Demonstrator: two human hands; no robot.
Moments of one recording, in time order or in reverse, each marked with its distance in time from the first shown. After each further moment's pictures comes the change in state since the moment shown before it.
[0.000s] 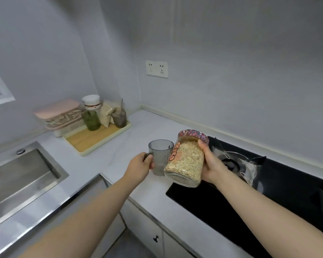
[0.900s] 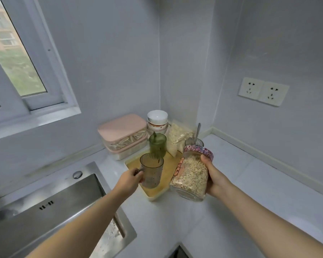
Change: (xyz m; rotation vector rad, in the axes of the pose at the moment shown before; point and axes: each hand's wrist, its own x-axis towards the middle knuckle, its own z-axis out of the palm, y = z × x) left_hand 0.226 -0.169 -0.327 0.126 0.173 -0.246; right_hand 0.303 0.078 0.299 -0.158 -0.049 0.196
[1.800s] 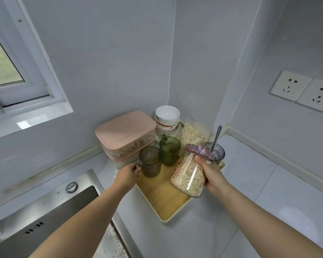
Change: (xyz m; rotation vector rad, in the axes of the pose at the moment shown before) left_hand 0.156 -0.054 -0.038 0.200 0.012 -0.027; right_hand 0.143 0.002 0.060 -0.335 0.150 -0.269
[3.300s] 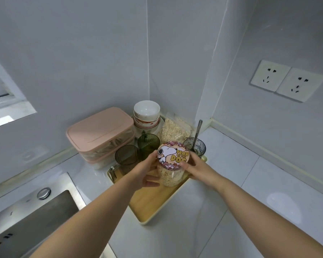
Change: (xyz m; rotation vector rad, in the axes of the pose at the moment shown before) left_hand -0.003 0.107 0.056 -0.723 -0.529 -0.377; right_hand 0.012 -0.022 -0.048 -0.554 -0.269 -0.058
